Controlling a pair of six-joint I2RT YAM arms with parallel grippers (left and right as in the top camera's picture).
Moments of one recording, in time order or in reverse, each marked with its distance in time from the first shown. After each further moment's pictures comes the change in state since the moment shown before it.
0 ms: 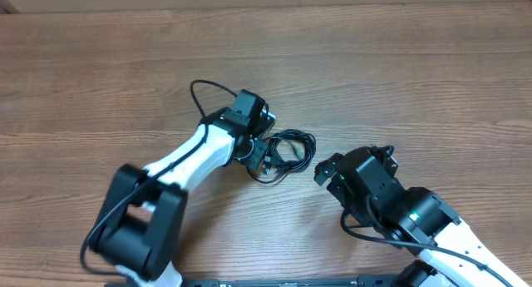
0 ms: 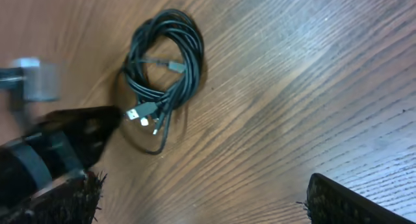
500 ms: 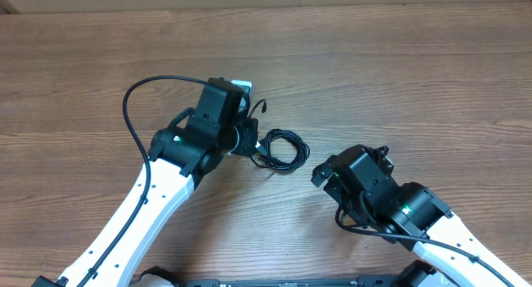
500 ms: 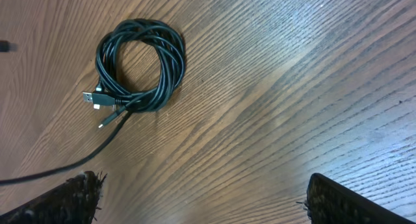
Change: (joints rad) left arm 0.000 -0.414 0.057 -0.127 0.003 -0.351; right arm 0.000 0.034 0.000 -0.006 -0.020 0.000
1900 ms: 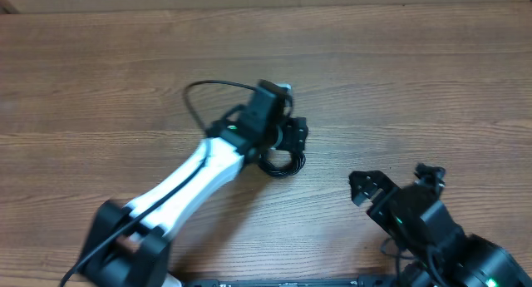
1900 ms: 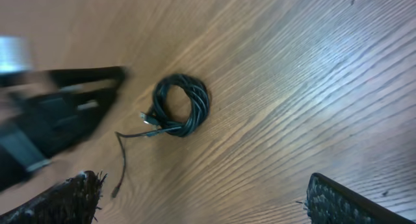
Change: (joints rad) left arm -0.144 0.293 -0.010 0.324 0.105 -0.233; right arm -0.007 -0.431 0.000 -0.174 0.138 -0.078
